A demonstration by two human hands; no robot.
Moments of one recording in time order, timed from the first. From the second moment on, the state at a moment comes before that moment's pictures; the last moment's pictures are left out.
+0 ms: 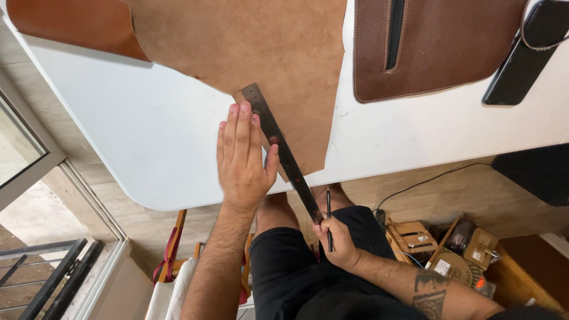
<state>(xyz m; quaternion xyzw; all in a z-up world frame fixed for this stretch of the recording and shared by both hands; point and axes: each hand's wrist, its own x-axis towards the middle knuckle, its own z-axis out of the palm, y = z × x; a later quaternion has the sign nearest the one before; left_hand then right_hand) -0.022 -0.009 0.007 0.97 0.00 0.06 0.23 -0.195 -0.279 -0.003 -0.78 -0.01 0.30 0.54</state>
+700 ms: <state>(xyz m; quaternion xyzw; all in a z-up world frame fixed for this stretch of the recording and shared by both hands) -0.023 -0.009 0.004 0.97 0.00 0.06 0.22 -0.185 -0.284 -0.006 -0.80 -0.02 0.30 0.52</state>
